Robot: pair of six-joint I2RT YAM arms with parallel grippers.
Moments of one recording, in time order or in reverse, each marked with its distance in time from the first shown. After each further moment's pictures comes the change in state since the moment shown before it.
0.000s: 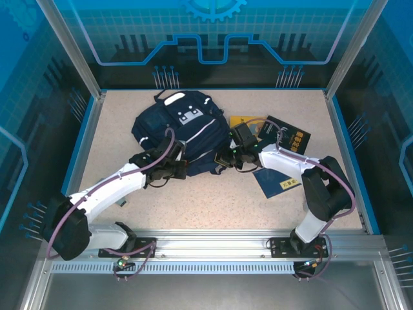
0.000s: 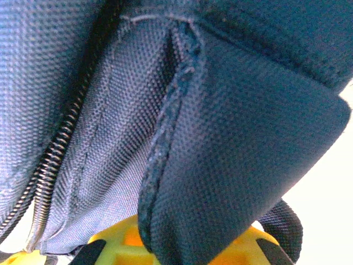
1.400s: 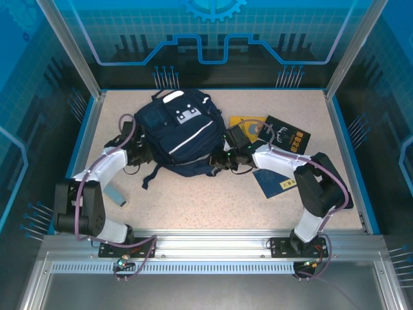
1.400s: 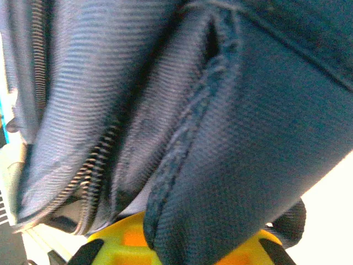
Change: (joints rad) left arm 0.547 0.159 0.019 0.071 0.009 -0.042; right arm 0.054 0.072 0.027 0.032 -0.020 -0.062
